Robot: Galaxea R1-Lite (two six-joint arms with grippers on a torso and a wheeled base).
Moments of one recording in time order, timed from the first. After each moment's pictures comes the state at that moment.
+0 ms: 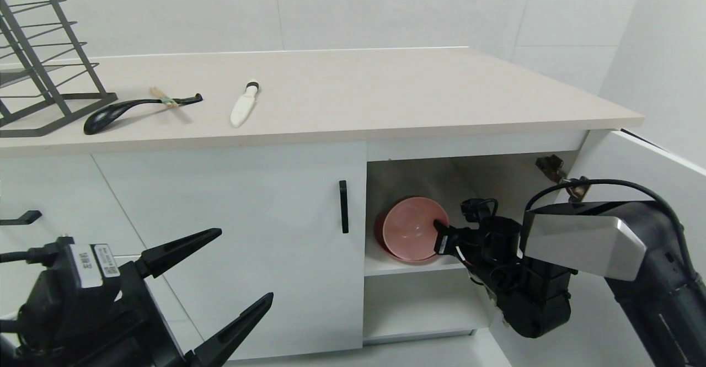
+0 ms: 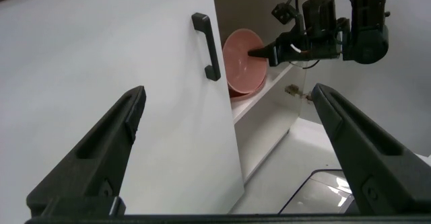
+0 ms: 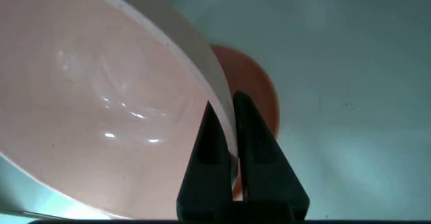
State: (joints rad) left arm -0.64 1.31 0.00 -1.30 -0.10 0.18; right arm 0.35 2.62 -0.80 -1.57 -0.03 0.27
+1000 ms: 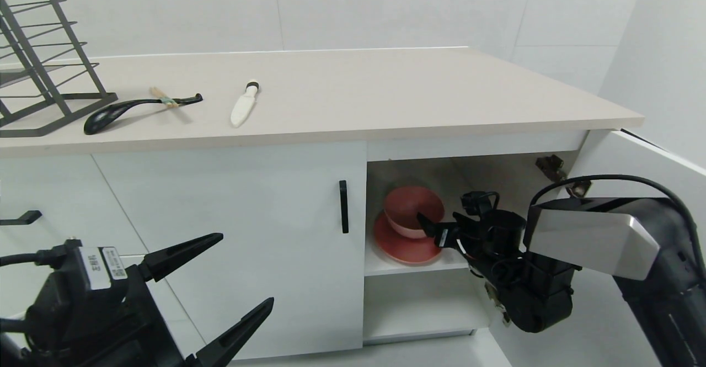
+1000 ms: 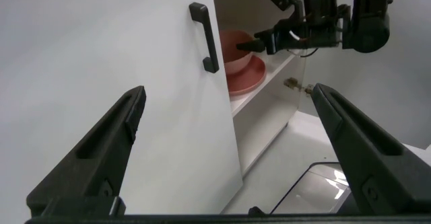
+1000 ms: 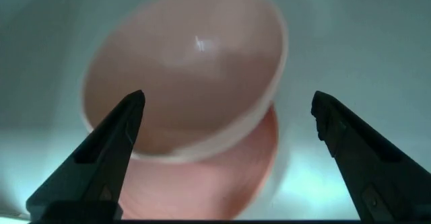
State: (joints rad) left arm -0.64 1.31 0.00 -1.27 -0.10 0.18; right arm 0.36 2.58 -0.80 -1.57 -0.03 0.23
